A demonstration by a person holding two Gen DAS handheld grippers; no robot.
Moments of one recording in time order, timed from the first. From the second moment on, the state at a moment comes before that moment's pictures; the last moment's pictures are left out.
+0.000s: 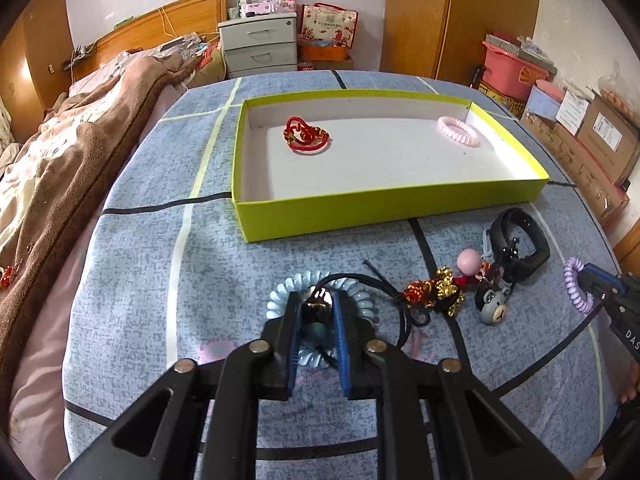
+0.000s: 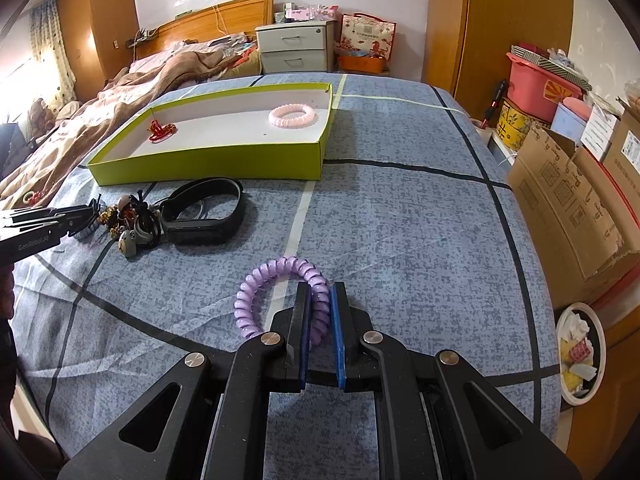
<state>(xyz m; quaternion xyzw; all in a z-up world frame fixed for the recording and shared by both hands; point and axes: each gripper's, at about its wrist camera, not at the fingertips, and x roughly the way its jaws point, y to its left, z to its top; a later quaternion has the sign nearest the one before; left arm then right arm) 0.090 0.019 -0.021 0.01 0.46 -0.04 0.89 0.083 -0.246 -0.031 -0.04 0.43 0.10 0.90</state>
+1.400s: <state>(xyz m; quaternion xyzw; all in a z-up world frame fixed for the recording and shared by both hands) 0.125 0.032 0.028 -0.04 0.41 -0.07 0.91 0.151 -0.214 0.037 -0.02 0.37 0.15 0.92</state>
